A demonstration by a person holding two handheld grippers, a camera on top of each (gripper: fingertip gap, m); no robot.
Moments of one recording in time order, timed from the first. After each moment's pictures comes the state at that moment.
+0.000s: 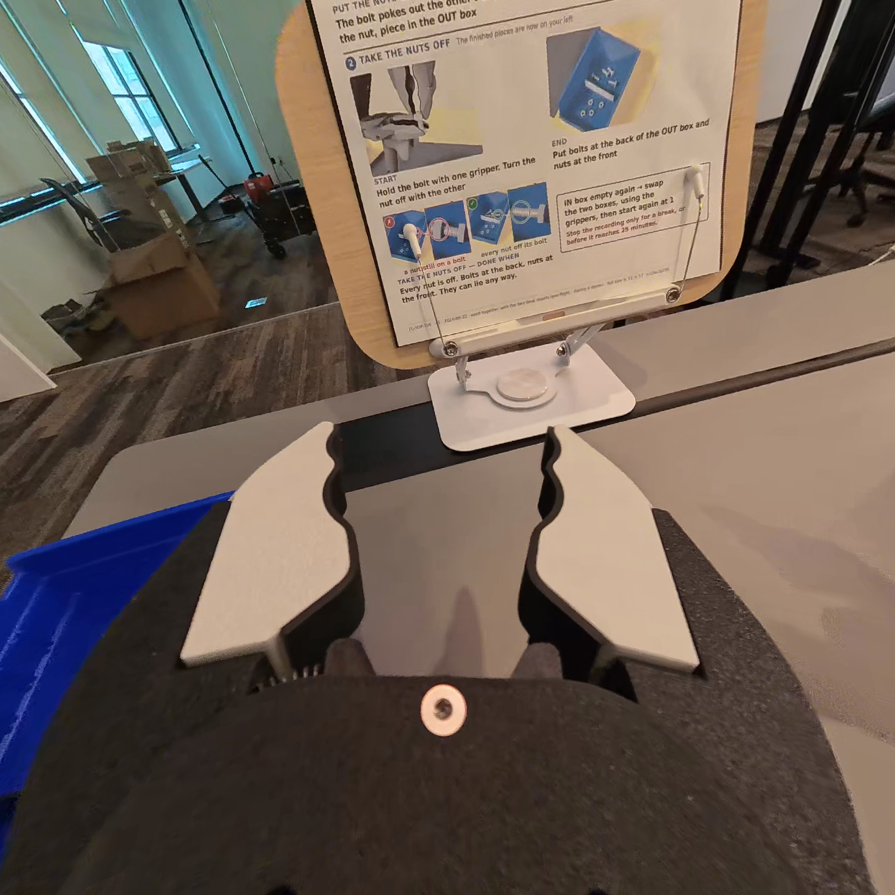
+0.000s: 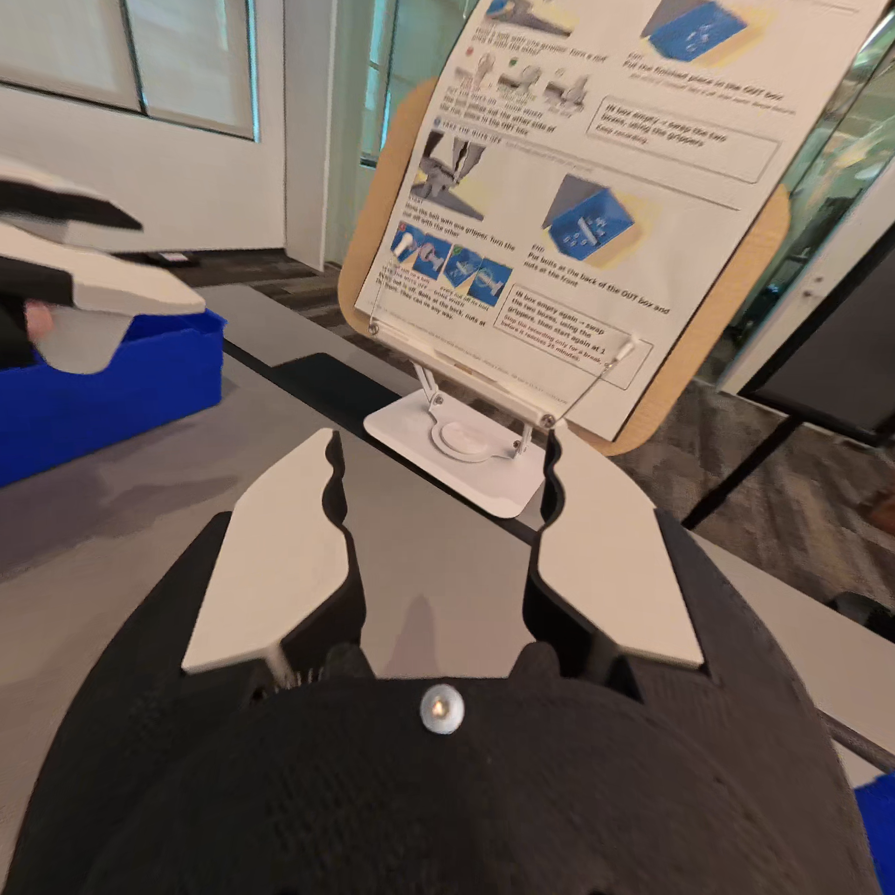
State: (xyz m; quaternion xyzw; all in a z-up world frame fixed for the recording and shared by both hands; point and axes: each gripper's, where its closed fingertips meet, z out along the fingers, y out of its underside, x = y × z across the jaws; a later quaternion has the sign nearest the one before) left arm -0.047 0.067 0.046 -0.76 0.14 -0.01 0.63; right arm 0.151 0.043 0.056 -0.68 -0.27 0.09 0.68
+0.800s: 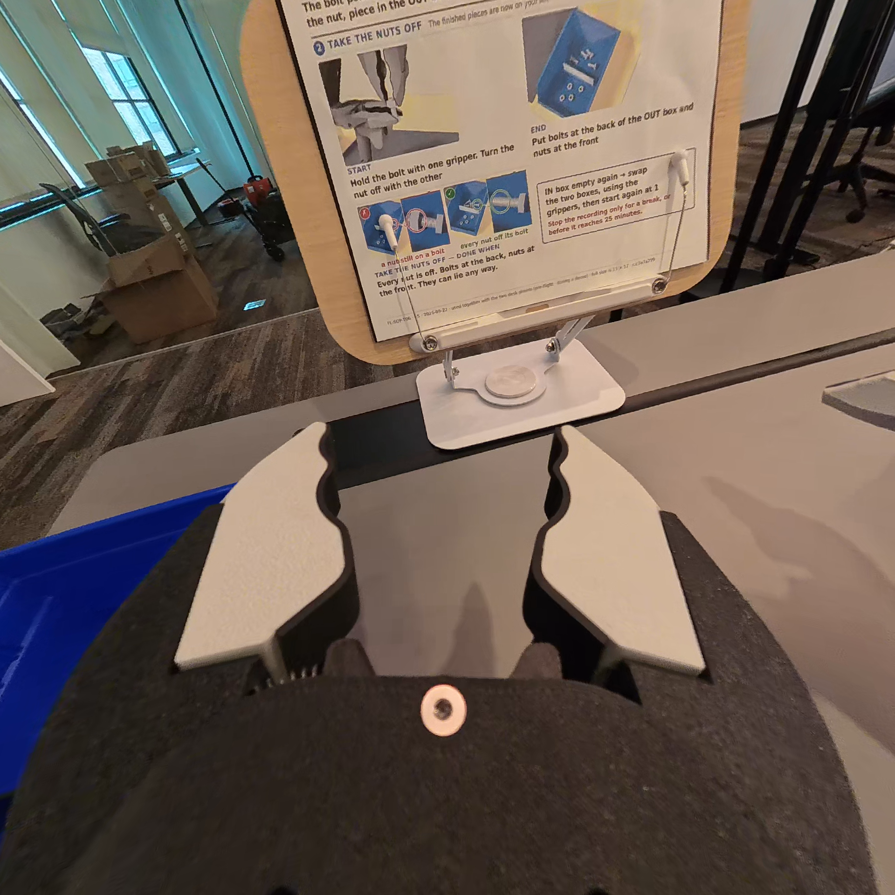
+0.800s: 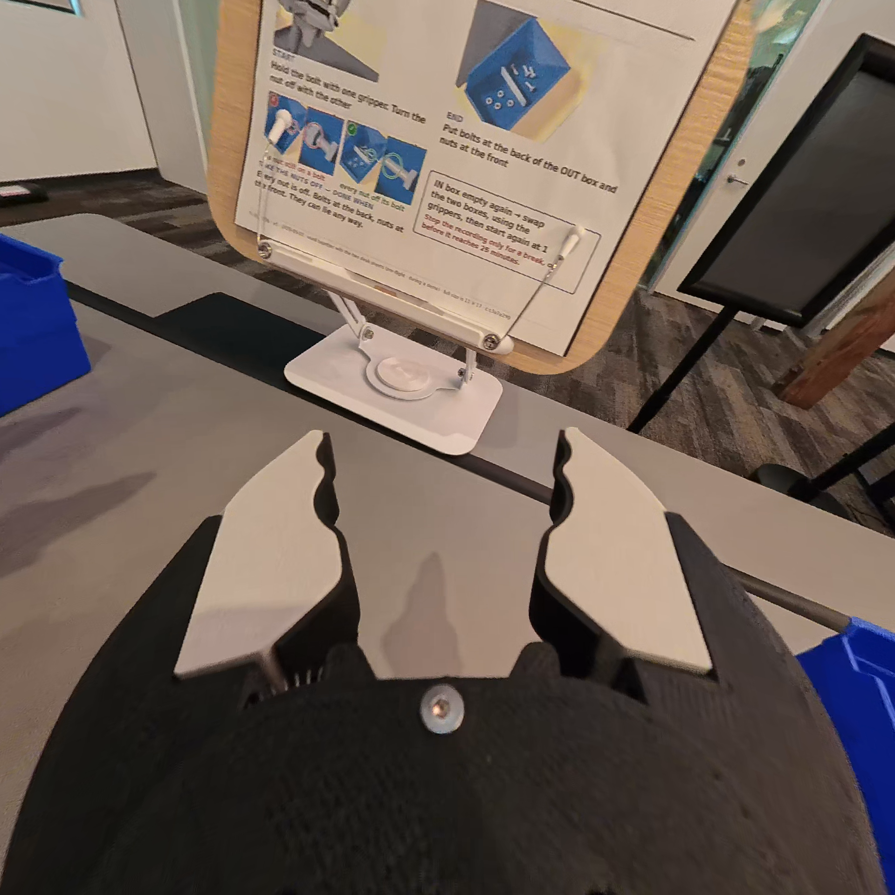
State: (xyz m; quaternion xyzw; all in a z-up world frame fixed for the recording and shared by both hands) left arm -0.031 0.067 0.037 -0.76 0.14 -0.01 0.63; right arm 0.175 0.074 0.017 -0.75 -0.19 0.02 0.63
